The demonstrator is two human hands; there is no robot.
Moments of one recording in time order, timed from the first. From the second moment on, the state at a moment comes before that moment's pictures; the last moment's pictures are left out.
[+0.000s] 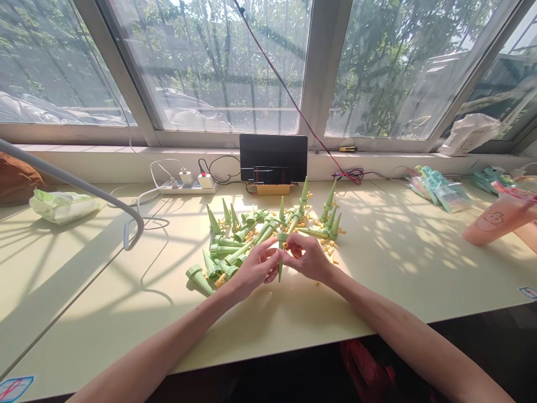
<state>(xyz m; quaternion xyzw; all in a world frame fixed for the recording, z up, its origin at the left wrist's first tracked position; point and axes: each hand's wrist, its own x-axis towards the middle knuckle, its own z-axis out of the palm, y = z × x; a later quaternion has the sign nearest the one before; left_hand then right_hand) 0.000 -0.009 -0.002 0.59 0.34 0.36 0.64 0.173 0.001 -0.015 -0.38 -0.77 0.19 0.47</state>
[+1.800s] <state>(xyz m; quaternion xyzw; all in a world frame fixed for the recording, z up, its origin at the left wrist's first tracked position) 0.002 -0.032 -0.013 0.93 0.21 0.26 0.17 0.210 0.036 0.013 -0.56 -0.72 -0.02 0.40</state>
